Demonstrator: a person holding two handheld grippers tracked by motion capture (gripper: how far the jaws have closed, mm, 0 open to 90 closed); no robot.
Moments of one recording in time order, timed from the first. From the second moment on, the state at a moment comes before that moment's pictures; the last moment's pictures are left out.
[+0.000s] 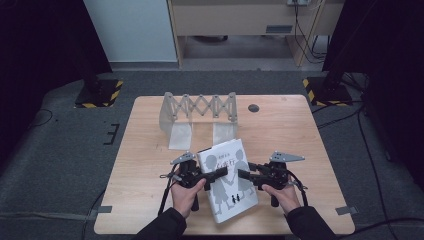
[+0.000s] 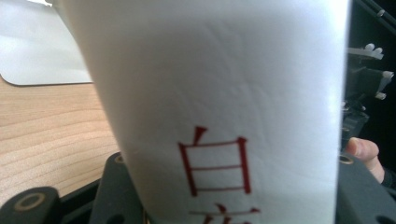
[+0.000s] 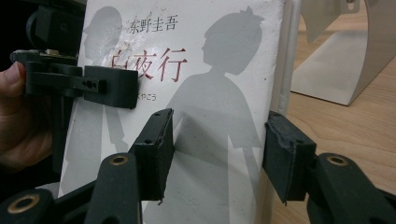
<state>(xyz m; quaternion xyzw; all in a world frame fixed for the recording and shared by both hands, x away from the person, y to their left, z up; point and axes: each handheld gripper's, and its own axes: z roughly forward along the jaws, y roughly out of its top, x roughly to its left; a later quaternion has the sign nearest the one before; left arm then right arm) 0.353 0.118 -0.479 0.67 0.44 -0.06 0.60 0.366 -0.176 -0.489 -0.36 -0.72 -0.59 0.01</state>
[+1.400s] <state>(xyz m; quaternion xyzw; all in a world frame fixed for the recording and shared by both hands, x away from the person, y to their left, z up) 0.345 0.108 -0.477 0.66 0.41 0.01 0.63 0.362 -0.175 -0.485 -0.34 -0.73 -0.59 0.01</state>
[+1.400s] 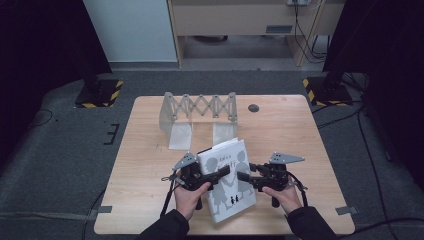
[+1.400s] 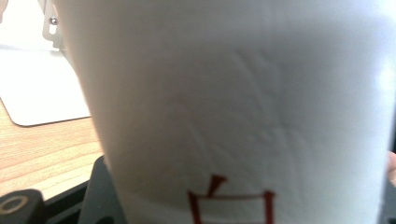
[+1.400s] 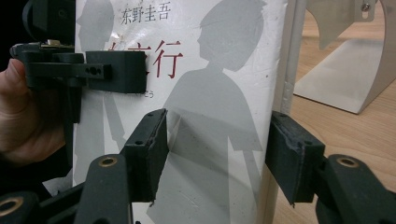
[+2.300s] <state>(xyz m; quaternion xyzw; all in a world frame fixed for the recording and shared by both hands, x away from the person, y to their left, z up) 0.347 0.111 -0.471 0.65 0.42 -0.03 0.63 0.362 -0.175 -0.486 -0.33 -0.73 -0.60 0.01</state>
